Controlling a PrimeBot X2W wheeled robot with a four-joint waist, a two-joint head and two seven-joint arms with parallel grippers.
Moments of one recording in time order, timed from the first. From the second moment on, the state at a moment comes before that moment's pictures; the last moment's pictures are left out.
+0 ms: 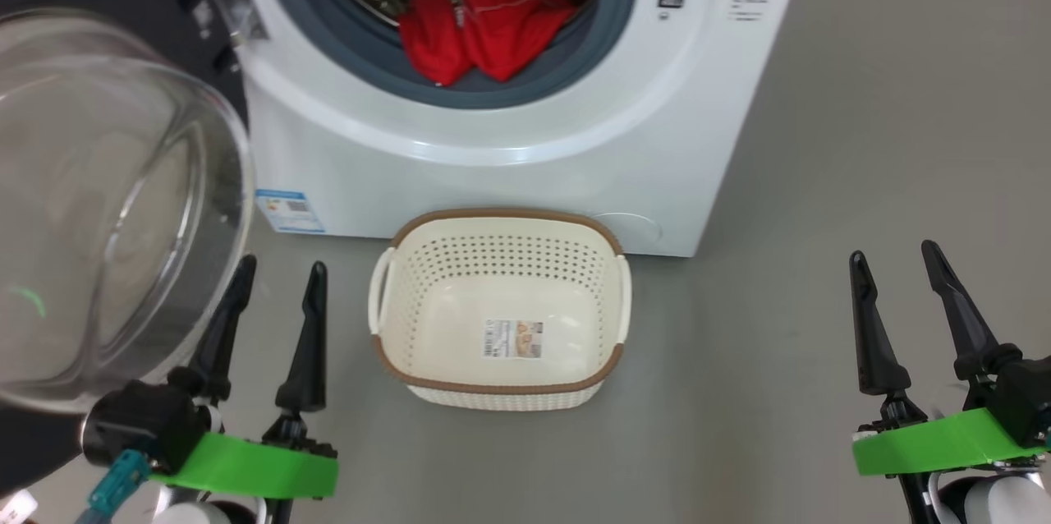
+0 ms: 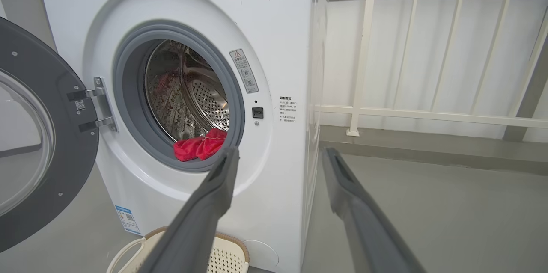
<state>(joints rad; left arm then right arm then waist) -0.21 0.07 -0.03 0.12 -0.26 -0.12 -0.26 -0.04 -0.04 -0.12 0.05 0.17 0.12 -0.26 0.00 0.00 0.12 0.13</state>
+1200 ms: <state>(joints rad) 0.00 0.06 -0.02 0.14 -0.25 -0.10 -0.26 0.12 -0.04 -0.12 0.01 0.19 0.12 -0.26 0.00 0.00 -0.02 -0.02</state>
